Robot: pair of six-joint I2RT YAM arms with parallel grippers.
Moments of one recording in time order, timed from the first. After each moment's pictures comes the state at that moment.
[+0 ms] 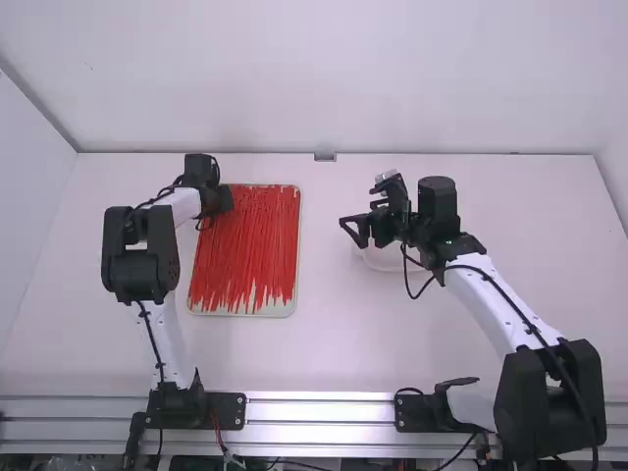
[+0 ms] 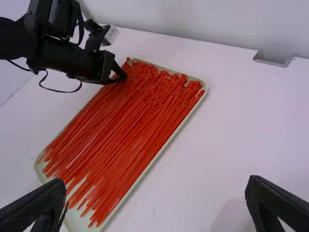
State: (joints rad) left arm 0.10 2.14 1.39 -0.24 0.04 -0.19; right arm 0.23 1.39 0.88 -0.09 -0.64 0.01
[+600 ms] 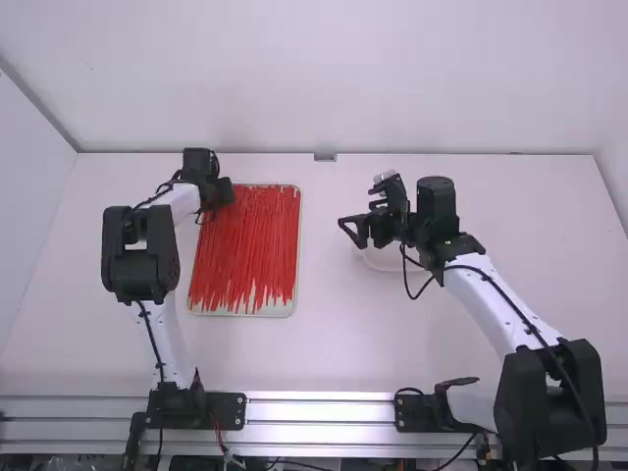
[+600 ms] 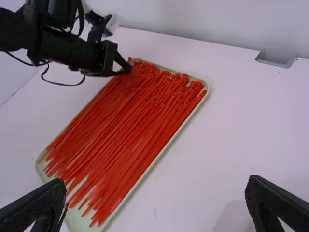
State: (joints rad) left arm 0.10 2.14 1.45 -0.25 0.11 -0.24; right arm 0.23 1.39 0.88 -0.09 -0.64 0.01
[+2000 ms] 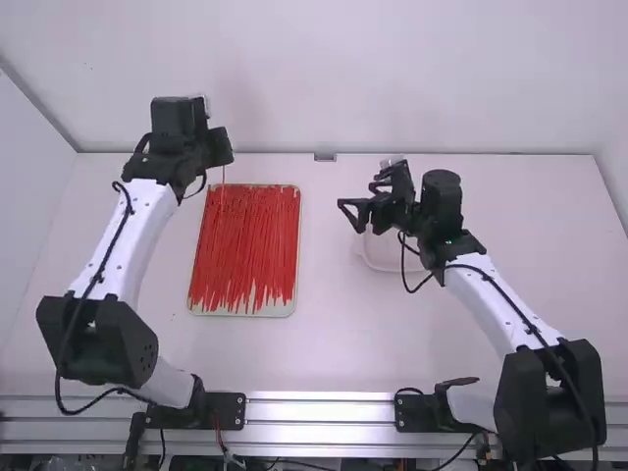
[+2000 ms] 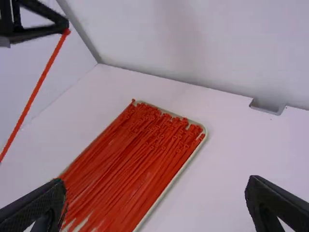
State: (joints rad) left arm -0.01 1.60 1.49 -0.50 0.10 -0.27; right arm 0.23 1.39 0.88 0.12 -0.64 0.13
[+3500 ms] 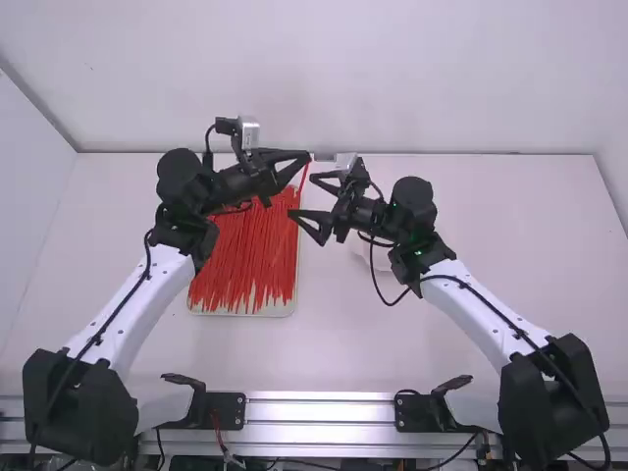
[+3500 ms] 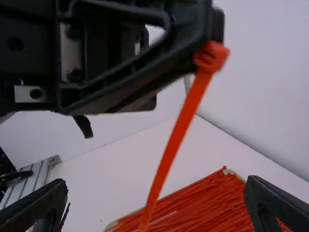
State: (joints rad) left arm -0.19 1.32 1.02 0.51 0.89 -0.53; right arm 0.45 1.39 0.88 0.52 -0.79 0.20
